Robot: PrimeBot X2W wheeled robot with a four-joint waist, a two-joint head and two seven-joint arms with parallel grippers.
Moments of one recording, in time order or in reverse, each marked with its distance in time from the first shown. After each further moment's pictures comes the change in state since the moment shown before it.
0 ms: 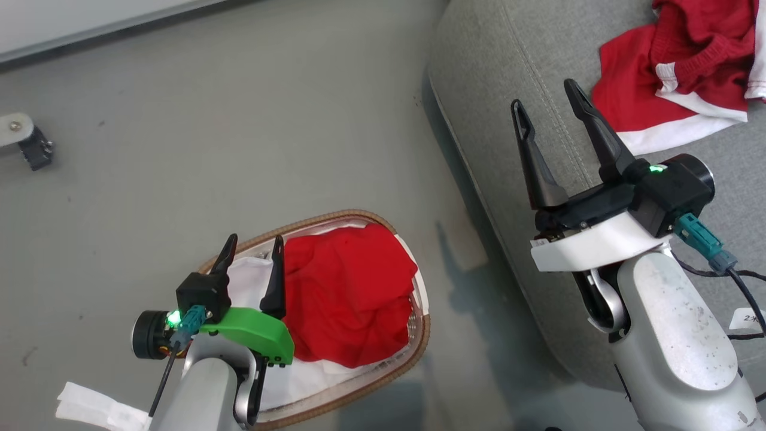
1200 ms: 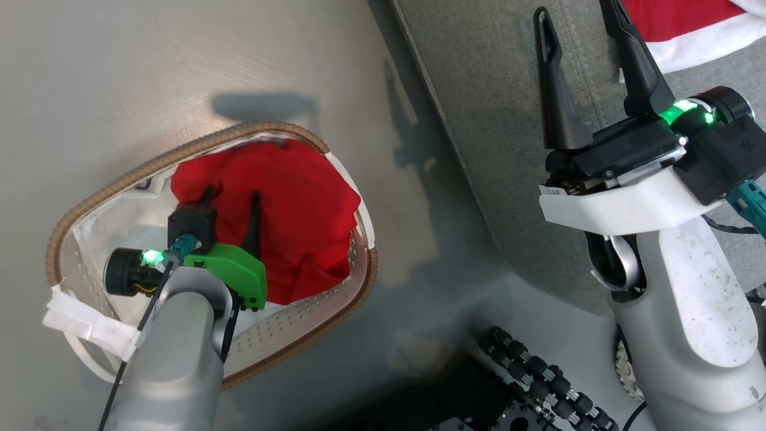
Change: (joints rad) left arm -0.288 0.020 0.030 0.340 0.126 -0.055 0.000; right arm -0.110 0.042 -0.035 -0.141 0.009 0.000 0.000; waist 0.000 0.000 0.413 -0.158
